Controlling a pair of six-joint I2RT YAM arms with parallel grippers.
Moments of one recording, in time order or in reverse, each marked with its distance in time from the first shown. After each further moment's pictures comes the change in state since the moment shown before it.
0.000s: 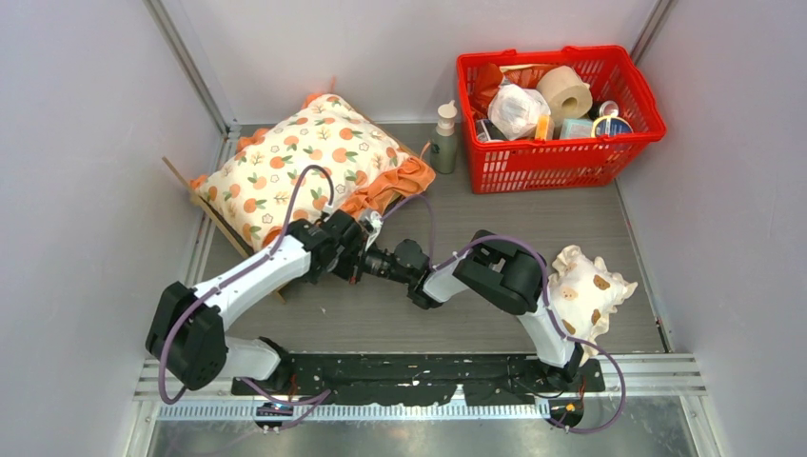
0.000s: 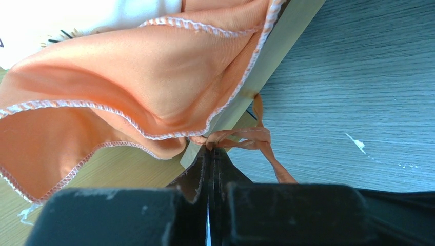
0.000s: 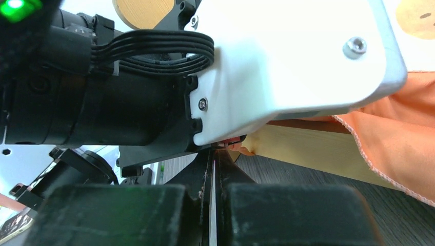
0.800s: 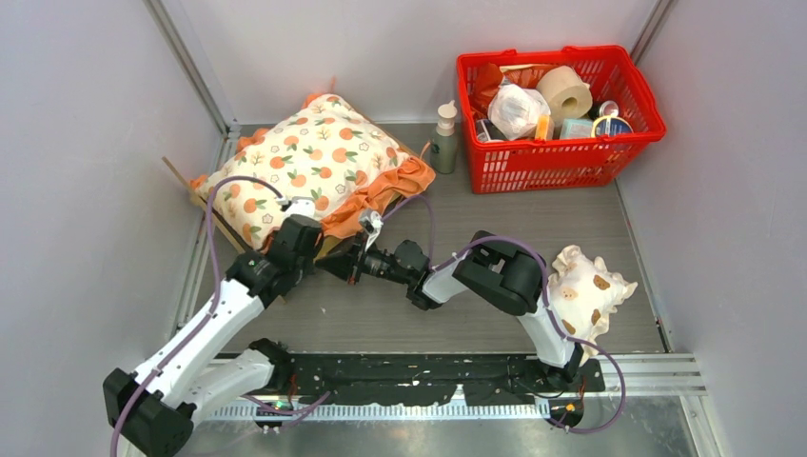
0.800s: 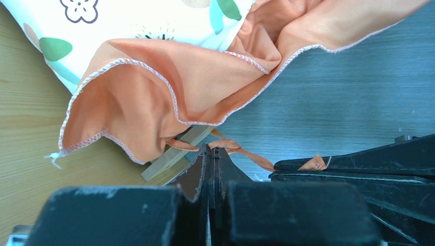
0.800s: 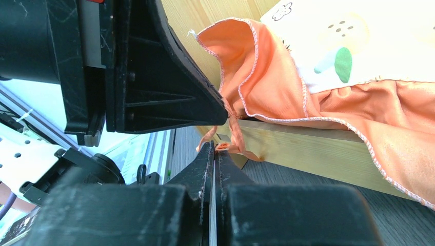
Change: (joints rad) left arm 0.086 -0.406 -0.101 0.243 0.158 -0.169; right arm 0.000 0.000 0.002 0.030 0.000 0.016
